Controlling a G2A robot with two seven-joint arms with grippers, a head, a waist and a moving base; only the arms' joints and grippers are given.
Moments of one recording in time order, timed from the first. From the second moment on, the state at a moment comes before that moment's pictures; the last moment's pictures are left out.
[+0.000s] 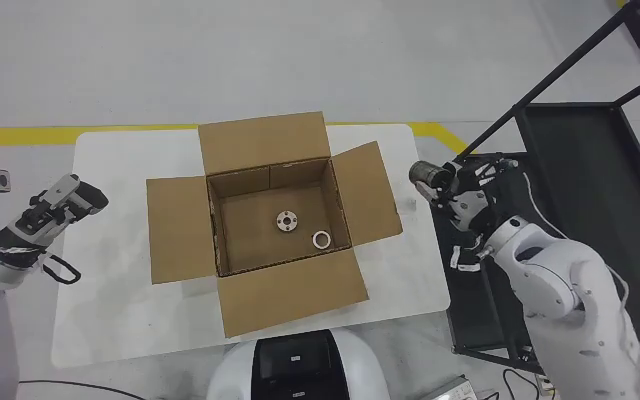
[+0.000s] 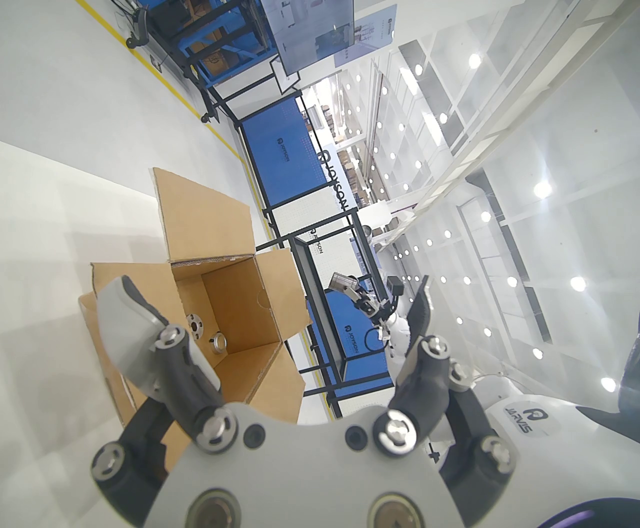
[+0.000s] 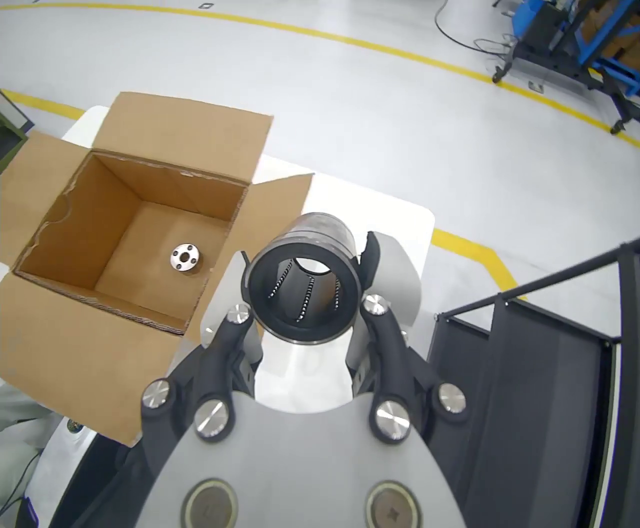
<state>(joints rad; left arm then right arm) 1.46 -1.01 -1.94 -1.66 -0.41 -0.32 -1.02 -1.70 -1.02 1.78 -2.23 -0.84 -0.25 0.65</state>
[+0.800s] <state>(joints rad) 1.46 -1.01 -1.94 -1.66 -0.41 -0.32 -1.02 -0.96 -1.13 0.86 -1.79 -1.03 -0.17 0.94</state>
